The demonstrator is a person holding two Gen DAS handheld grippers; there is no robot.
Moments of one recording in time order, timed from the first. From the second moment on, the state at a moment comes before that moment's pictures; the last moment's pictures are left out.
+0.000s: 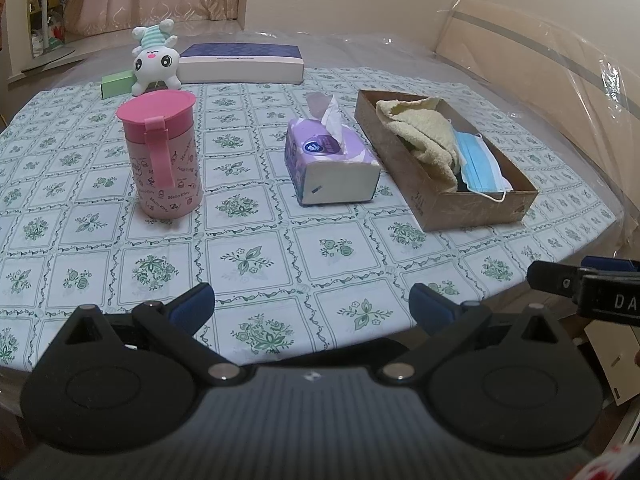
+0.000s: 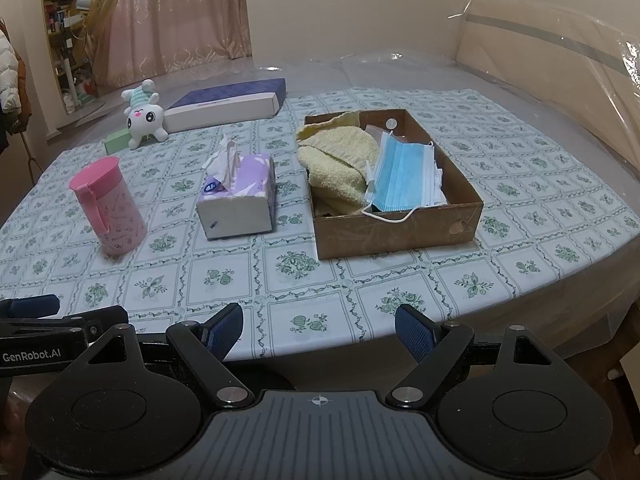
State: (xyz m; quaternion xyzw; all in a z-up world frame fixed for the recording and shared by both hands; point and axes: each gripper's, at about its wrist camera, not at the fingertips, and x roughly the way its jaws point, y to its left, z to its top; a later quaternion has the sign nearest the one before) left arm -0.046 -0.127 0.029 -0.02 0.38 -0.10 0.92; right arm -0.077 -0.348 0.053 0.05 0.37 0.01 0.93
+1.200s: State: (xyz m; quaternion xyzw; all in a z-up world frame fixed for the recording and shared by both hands) left arm -0.046 -0.127 0.029 -0.02 0.38 -0.10 0.92; right arm -0.078 -0.356 0.053 0.06 0.36 0.00 0.93
